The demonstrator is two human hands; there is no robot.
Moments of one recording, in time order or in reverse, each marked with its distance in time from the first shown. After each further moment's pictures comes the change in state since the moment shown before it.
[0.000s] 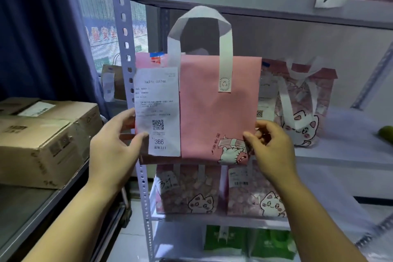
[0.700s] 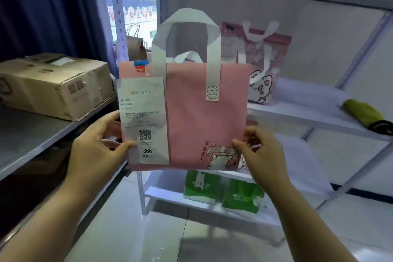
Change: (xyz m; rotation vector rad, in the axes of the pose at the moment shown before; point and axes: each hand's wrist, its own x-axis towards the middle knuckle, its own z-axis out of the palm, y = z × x) left_hand -0.214 0.126 -0.020 0.016 -0.083 -0.107; right_hand -0.138 0.053 -0.168 -0.054 -0.253 -0.050
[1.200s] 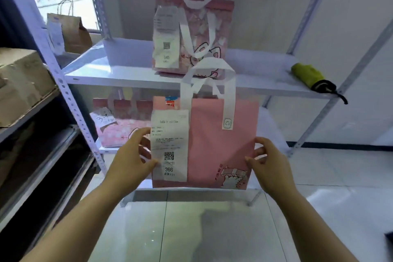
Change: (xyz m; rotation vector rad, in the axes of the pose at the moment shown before) left_hand -0.025 0.014 0.150 -0.017 -0.509 -0.151; right_hand -0.063 0.118 -0.075 -0.151 0.007 0.456
